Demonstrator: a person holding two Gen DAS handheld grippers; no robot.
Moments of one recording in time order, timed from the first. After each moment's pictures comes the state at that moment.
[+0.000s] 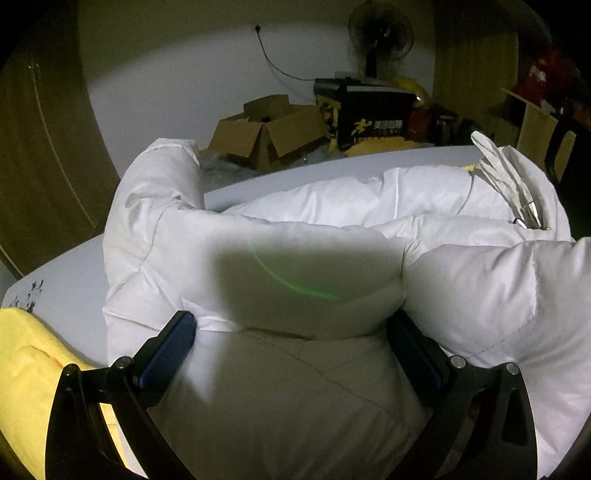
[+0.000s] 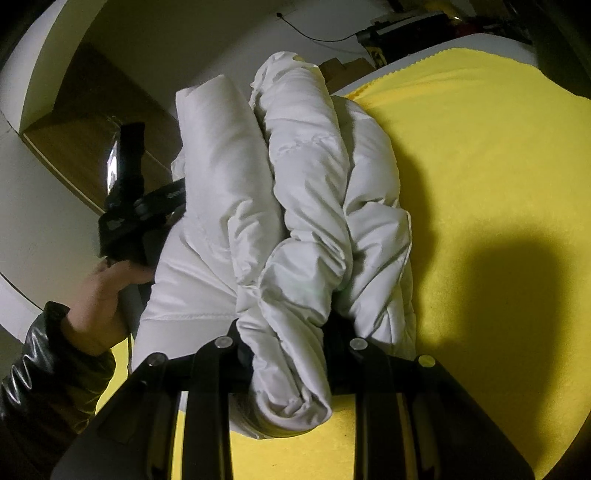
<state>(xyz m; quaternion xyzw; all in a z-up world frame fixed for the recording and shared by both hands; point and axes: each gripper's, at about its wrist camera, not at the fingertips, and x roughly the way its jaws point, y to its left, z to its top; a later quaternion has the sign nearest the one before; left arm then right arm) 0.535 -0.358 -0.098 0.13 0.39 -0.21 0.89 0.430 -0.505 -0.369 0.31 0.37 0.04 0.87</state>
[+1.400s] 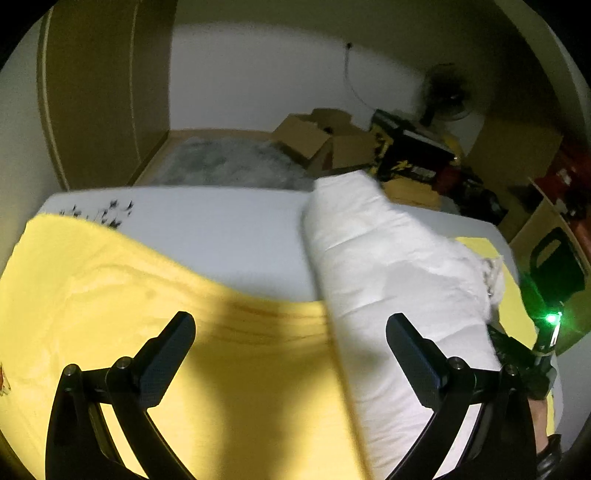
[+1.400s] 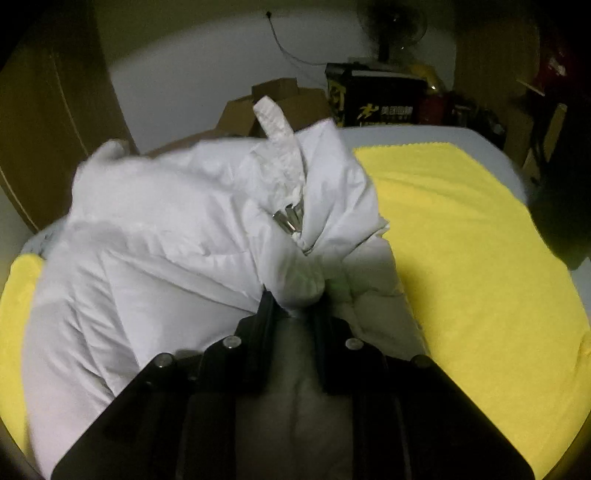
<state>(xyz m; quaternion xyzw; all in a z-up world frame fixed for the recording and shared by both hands) 0.523 -0.149 -0.021 -0.03 0.43 -0.16 0.89 0.564 -0.485 -0.331 0.13 0.42 -0.14 0.89</state>
